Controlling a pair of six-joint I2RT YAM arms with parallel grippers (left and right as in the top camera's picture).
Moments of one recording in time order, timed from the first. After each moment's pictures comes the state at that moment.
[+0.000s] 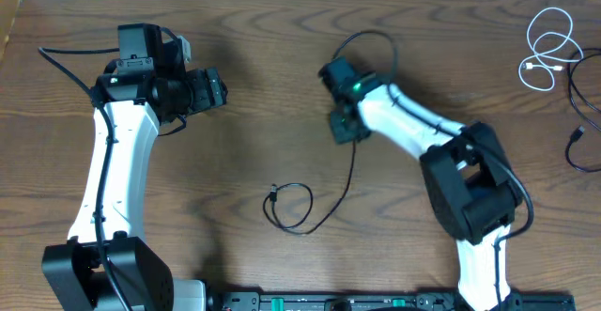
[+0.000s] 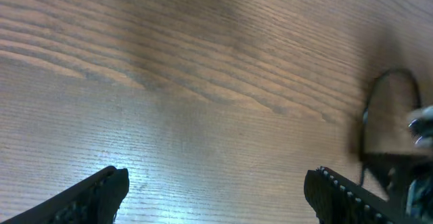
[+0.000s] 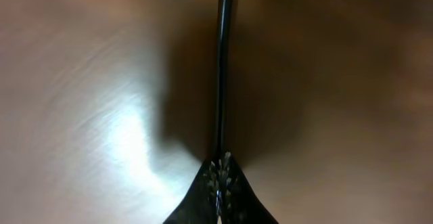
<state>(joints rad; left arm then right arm) 0.09 1.58 1.35 -0.88 0.26 -0.20 0.53 2.14 1.52 -0.79 0.08 0.28</state>
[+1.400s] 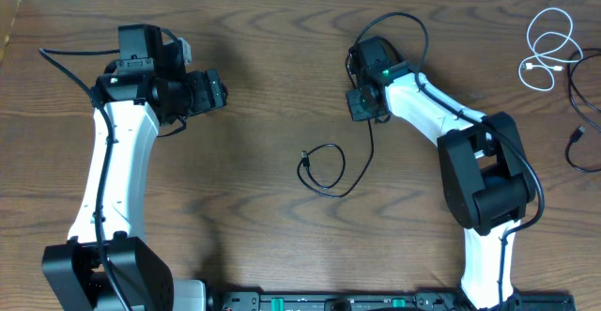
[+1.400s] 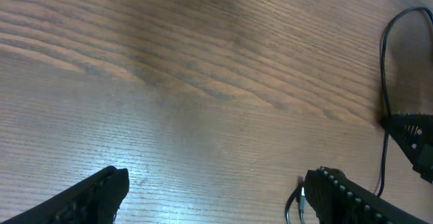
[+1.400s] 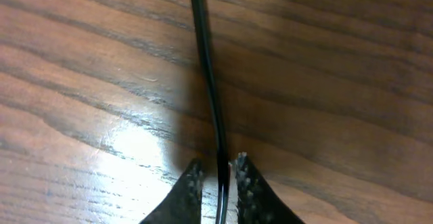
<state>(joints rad) 0.09 1.58 1.35 -0.89 0.26 -0.20 0.42 2.14 1.49 -0.61 0.04 0.17</state>
